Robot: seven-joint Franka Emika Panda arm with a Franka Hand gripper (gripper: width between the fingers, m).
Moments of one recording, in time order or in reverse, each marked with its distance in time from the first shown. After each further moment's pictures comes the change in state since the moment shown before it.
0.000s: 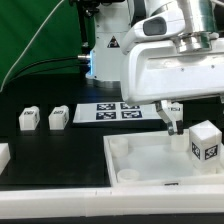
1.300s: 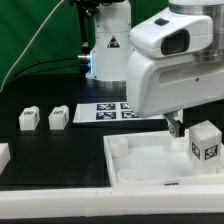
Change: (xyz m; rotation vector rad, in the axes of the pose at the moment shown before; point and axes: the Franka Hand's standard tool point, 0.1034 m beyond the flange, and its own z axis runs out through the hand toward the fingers) arm 0.009 0.005 0.006 0.138 -0.619 0.029
